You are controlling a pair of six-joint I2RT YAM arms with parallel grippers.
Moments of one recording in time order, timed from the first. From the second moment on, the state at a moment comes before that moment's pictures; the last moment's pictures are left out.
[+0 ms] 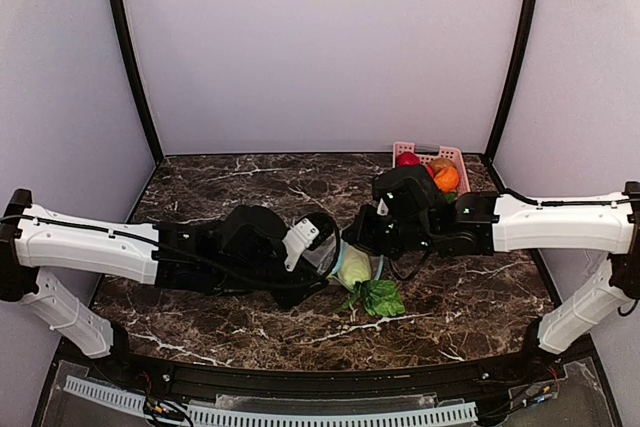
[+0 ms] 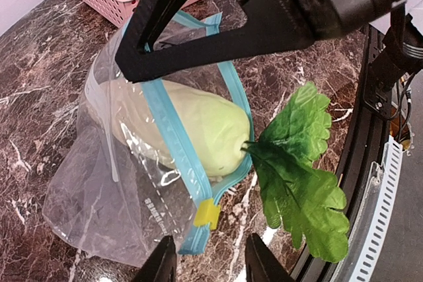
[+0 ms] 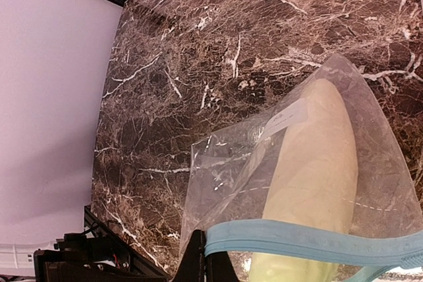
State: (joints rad) left arm -1.21 1.42 0.97 -0.22 -0.13 -0.23; right arm 1.07 1.44 1.06 -0.26 0.16 1.07
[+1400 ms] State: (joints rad) left arm -1.19 1.46 0.98 -0.15 -0.09 -0.28; right arm 1.07 1.18 0.89 -0.33 0.16 0.94
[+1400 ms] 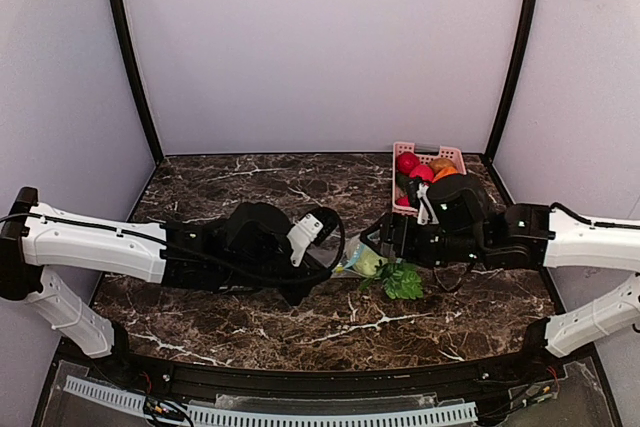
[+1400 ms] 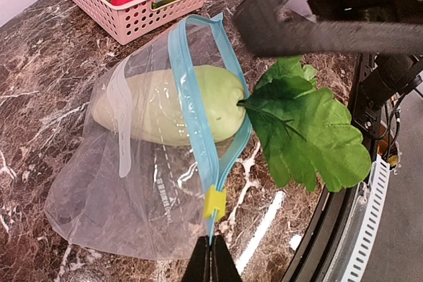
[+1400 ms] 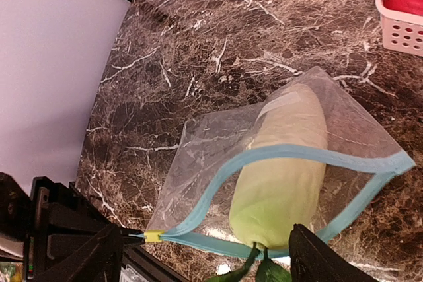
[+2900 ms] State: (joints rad) left arm -1.16 1.46 0.97 -0.13 -0.05 -0.34; right arm 1.05 1.14 0.61 -0.16 -0.04 0.99
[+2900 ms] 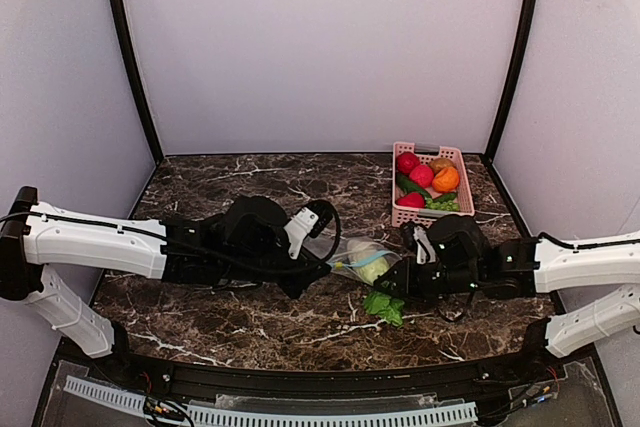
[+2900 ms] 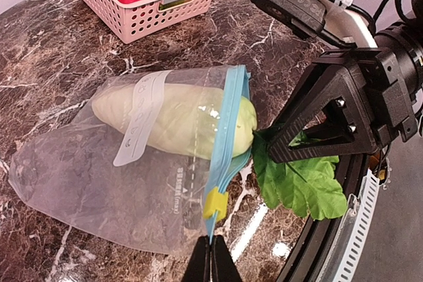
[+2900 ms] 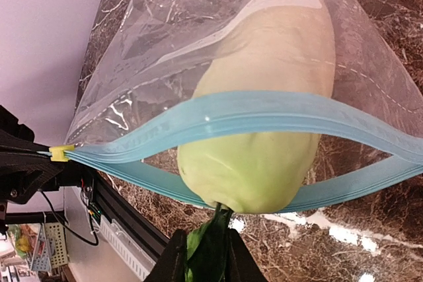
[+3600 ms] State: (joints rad) left arm -1.16 1.46 0.96 -0.12 0.05 -0.27; right arm 0.97 1.16 0.65 -0.08 0.06 1.22
